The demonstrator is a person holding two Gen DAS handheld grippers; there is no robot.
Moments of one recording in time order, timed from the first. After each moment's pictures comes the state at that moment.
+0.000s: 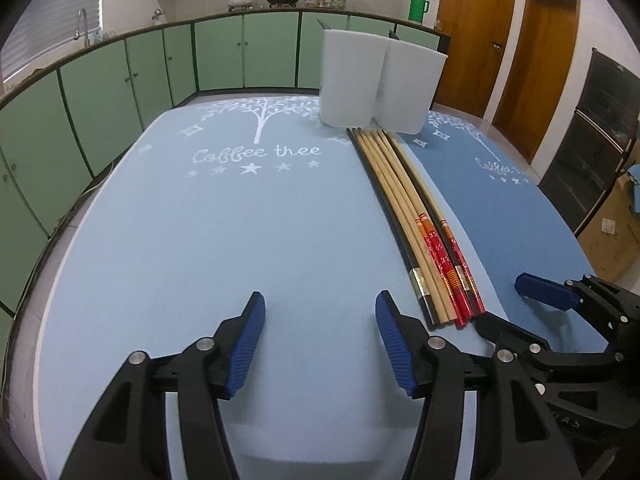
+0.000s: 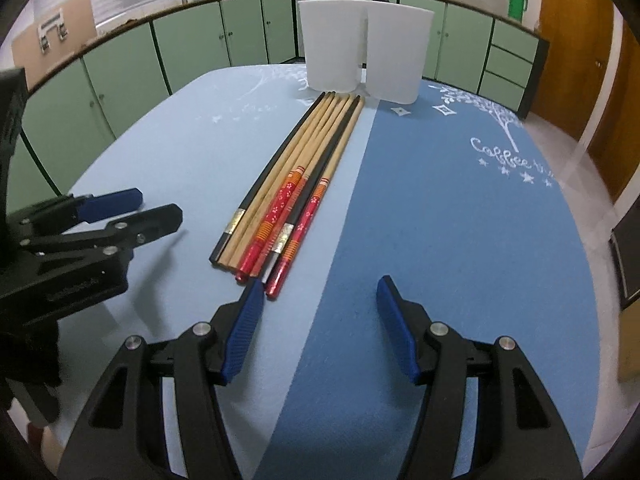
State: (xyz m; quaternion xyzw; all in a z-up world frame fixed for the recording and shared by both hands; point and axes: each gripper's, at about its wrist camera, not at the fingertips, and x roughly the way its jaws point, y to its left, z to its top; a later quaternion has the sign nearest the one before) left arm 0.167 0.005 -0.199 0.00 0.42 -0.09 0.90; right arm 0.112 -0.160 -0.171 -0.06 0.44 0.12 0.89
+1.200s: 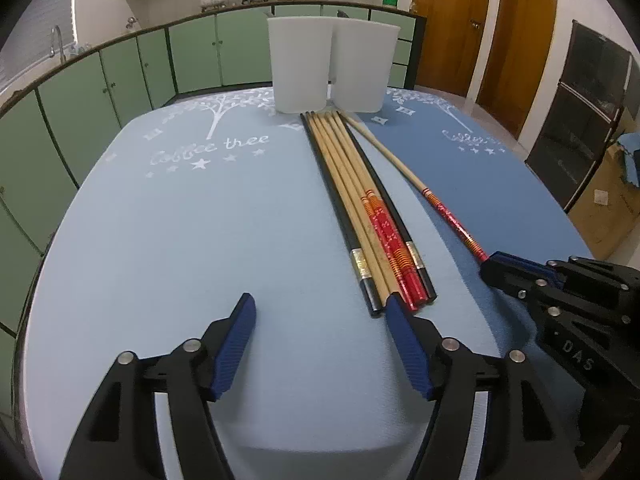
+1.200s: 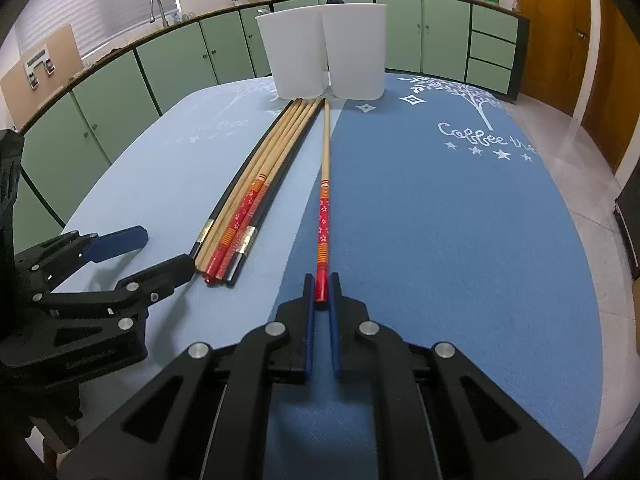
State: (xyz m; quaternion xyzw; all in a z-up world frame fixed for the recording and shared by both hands) left arm 0.161 -0.034 -0.205 0.04 0.43 -0.11 0.89; right arm 0.111 -0.193 -0.169 0.00 0.44 0.11 0.89
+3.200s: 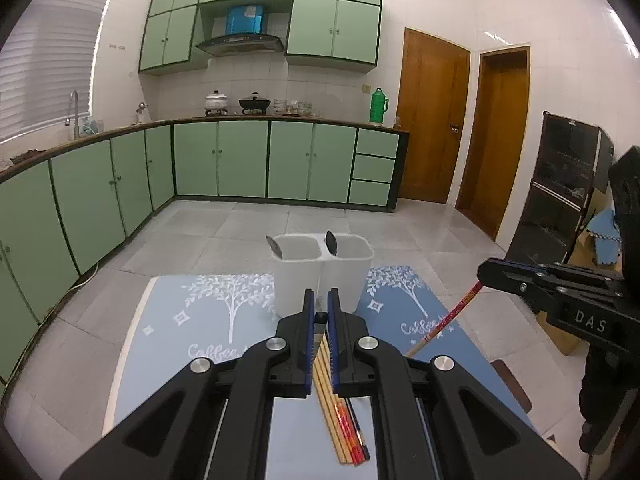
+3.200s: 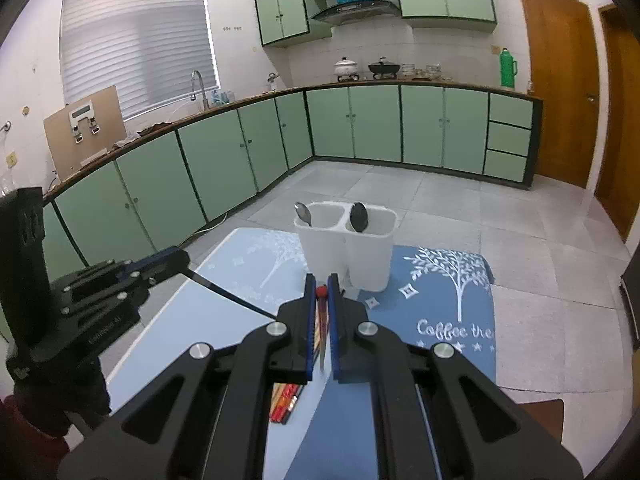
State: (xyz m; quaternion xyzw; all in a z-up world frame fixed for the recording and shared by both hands) left arm 0.179 -0.018 -0.016 -0.02 0.25 -0.14 0.96; right arm 0.147 -0.216 0.030 0.01 0.30 0.17 0.94
